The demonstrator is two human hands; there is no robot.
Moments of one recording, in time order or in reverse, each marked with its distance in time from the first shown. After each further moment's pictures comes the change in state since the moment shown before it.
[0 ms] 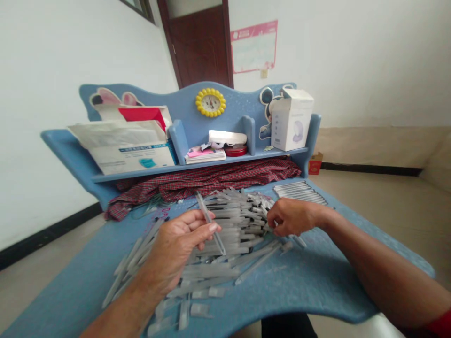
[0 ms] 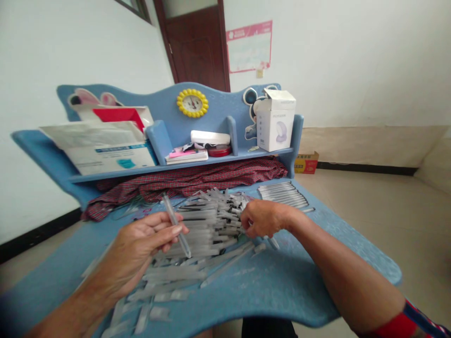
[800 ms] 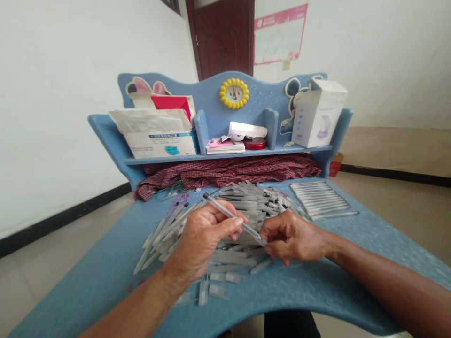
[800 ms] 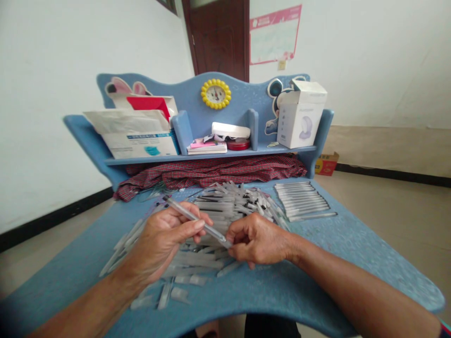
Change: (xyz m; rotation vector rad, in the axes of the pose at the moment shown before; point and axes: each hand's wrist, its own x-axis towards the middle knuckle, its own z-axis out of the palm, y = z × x) left_hand -0.013 -0.006 0.012 -0.298 -0.046 0.136; right_hand 0.010 -0.041 0.050 0.812 -0.007 -0.095
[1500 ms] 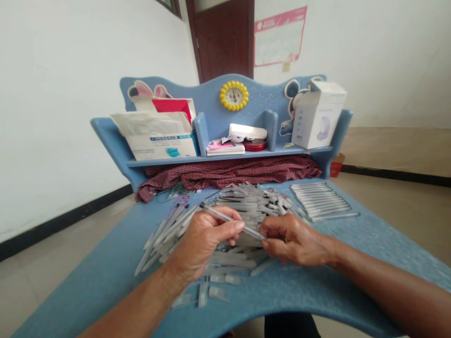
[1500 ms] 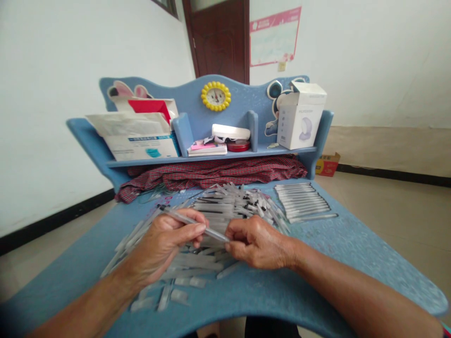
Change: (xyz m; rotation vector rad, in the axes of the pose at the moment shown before) left_hand 0.004 -0.001 -0.007 0.093 -0.078 -0.098; right_hand -0.004 -0.003 0.003 -0.188 0.093 -0.183
